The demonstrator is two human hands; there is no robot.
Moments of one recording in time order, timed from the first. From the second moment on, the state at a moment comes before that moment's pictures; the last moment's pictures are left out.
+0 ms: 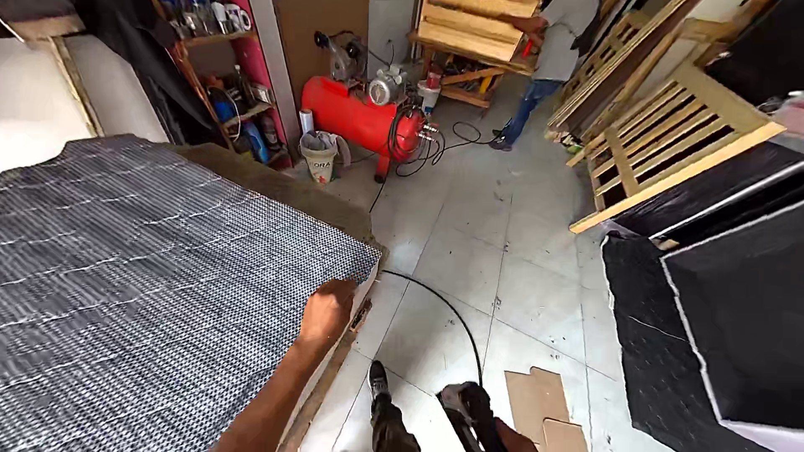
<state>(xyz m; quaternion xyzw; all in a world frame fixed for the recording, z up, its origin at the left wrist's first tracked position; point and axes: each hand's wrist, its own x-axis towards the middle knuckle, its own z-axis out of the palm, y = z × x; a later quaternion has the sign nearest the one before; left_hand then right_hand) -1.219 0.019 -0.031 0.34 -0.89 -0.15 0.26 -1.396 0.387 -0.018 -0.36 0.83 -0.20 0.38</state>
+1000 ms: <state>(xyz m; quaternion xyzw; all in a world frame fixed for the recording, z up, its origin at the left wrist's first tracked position) -1.258 0.021 -0.051 0.34 -0.90 -0.16 0.20 -1.511 0.088 0.052 -0.60 0.66 -0.24 0.38</state>
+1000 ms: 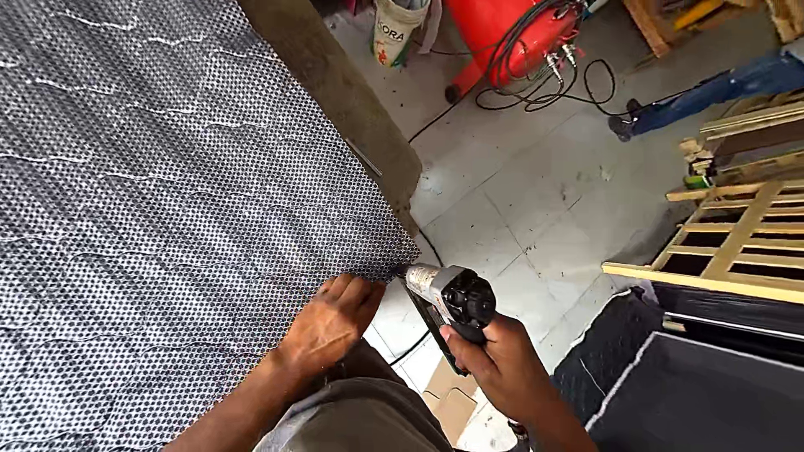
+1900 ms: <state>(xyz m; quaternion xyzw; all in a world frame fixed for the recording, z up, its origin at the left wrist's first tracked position) -1.122 0.101 -0.037 0.37 -0.90 -0.13 0.20 -1.428 0.124 0.063 -0.61 0.65 -0.23 0.39</state>
